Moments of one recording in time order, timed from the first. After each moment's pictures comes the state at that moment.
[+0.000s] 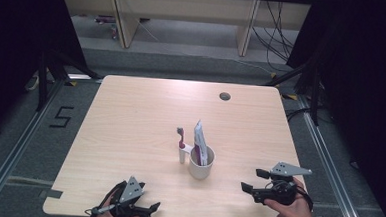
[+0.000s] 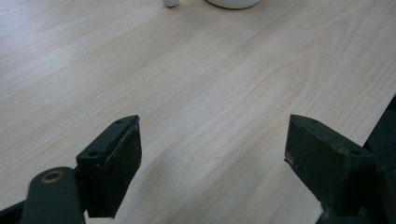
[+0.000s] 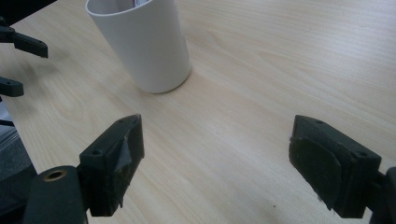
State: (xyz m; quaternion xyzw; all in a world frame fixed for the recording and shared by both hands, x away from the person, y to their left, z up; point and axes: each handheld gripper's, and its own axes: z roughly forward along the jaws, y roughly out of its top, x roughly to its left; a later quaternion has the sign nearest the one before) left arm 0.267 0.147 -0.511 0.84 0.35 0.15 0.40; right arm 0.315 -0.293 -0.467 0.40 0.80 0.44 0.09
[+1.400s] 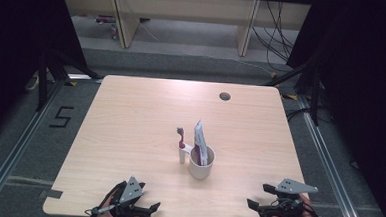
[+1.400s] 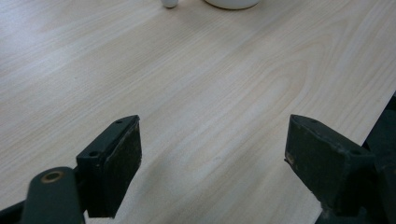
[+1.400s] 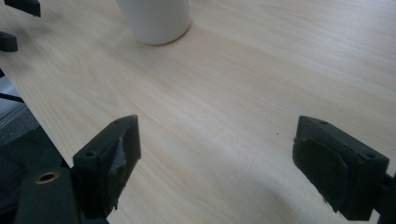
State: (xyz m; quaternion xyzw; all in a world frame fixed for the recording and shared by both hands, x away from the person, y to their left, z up) left arm 0.267 0.148 -0.510 0.84 0.34 0.15 0.39; right arm 0.278 -0.307 -0.484 0.42 0.80 0.42 0.09
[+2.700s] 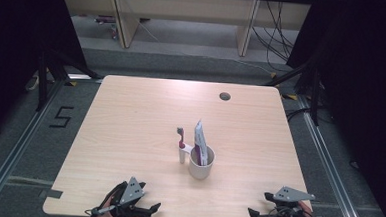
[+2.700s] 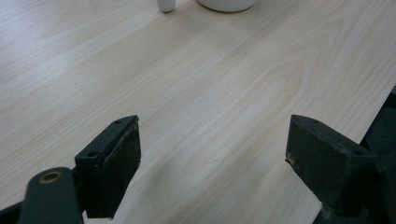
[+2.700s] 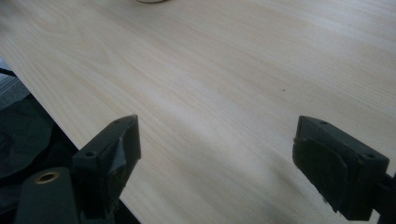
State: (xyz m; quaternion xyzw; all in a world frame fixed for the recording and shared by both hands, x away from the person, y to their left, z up) left arm 0.265 0.146 -0.509 0.84 0.33 0.16 0.39; right arm 0.265 -0.310 -0.495 0.41 0.82 0.37 0.10
